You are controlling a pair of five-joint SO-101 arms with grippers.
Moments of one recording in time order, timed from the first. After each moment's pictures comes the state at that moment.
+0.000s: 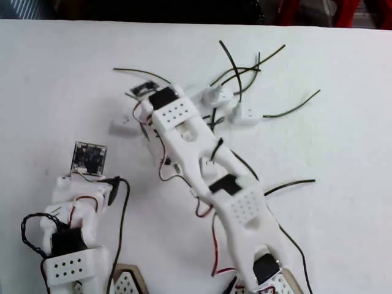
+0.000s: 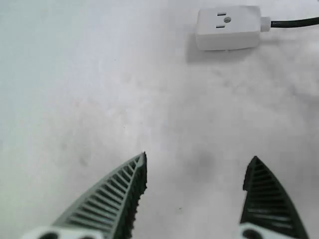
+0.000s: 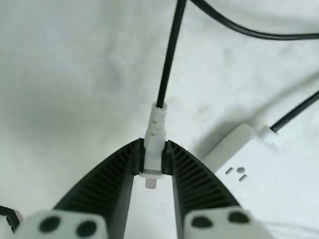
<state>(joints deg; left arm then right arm) -19.4 -89.5 92.7 50.2 -23.7 -36.8 35.6 -33.5 97.7 0.7</state>
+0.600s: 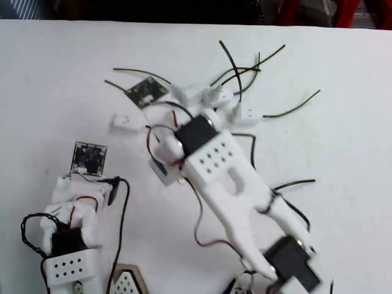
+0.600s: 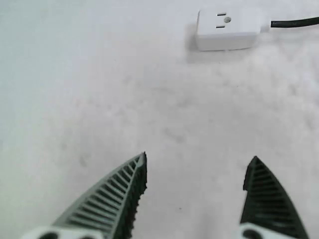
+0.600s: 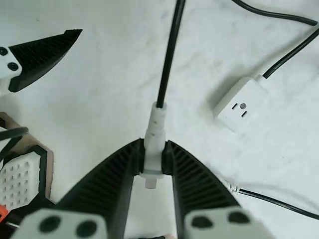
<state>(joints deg) -19.4 -89.5 92.7 50.2 -23.7 -42.7 -11.9 3.2 92.1 0.7</state>
